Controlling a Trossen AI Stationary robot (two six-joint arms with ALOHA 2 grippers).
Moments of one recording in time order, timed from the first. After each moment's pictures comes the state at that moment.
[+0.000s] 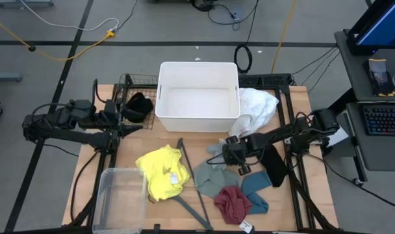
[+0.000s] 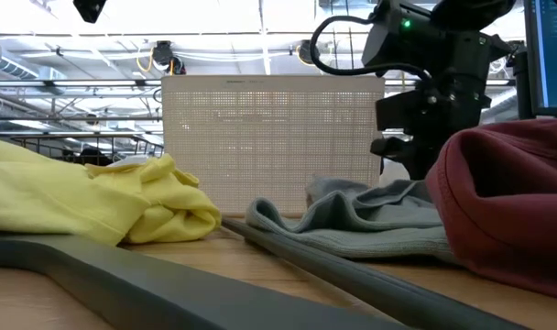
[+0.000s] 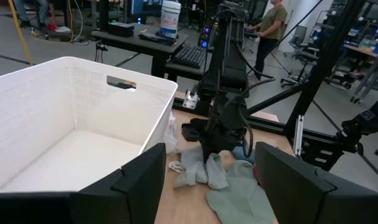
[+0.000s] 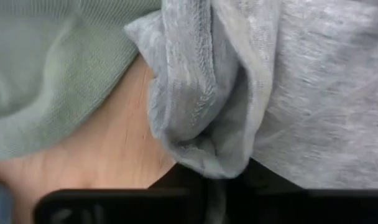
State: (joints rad) left arm -0.04 0.49 0.80 -0.45 -0.11 -0.22; right arm 0.16 1.66 0.80 -0.50 0.00 -0.18
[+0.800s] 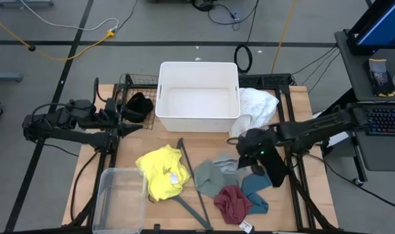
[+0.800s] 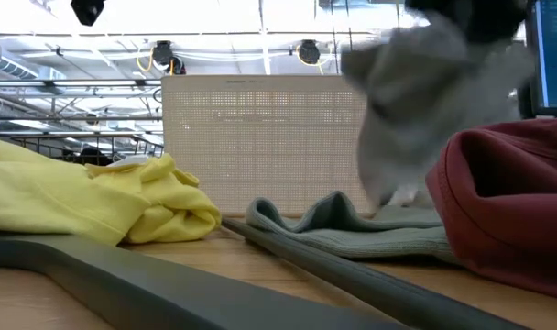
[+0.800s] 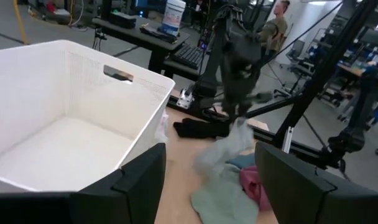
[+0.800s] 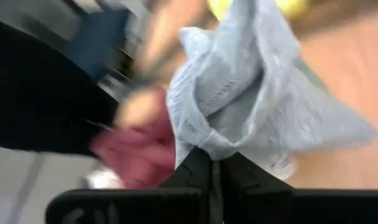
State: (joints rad) left arm -0.04 0.49 0.80 -0.45 -0.10 -0.35; right arm 0.16 1.13 0.79 -0.38 -0.40 0.28
